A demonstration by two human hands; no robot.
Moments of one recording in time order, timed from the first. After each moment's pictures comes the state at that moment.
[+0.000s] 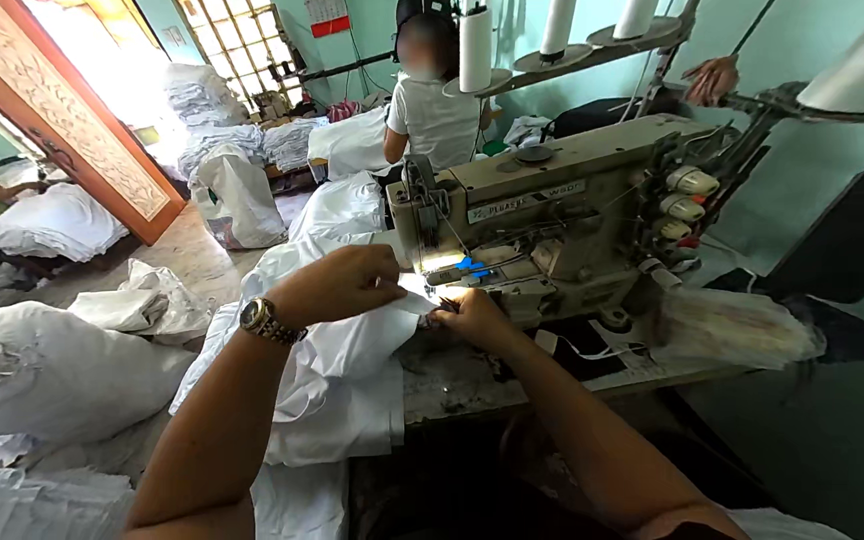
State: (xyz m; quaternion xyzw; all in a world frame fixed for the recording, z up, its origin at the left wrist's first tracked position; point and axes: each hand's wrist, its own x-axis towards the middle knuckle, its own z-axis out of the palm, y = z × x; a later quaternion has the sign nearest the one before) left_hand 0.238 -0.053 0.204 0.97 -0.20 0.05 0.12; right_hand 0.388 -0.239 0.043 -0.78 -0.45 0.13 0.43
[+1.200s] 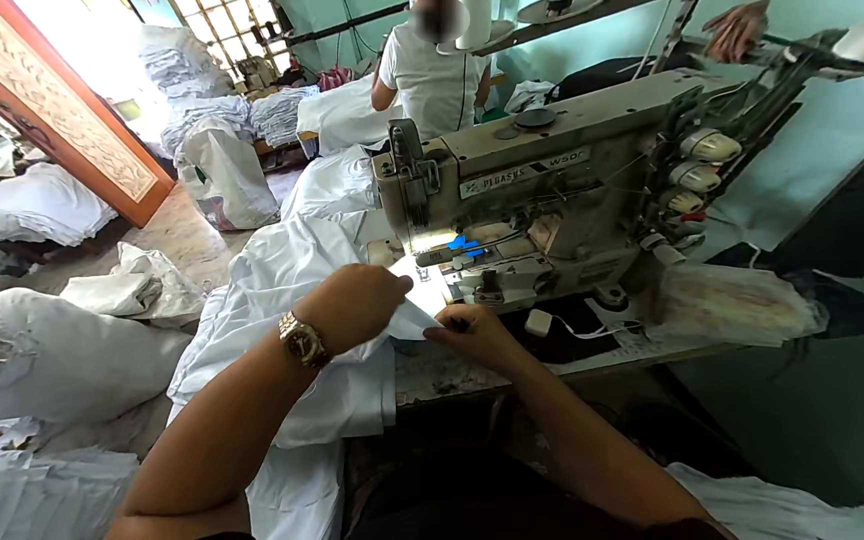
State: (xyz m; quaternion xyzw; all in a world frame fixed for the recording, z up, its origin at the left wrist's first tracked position) left_hand 0.239 -0.108 0.171 0.99 -0.06 -0.07 -0.08; right_hand 0.363 -0.272 0.001 -0.66 -0.47 0.17 0.56
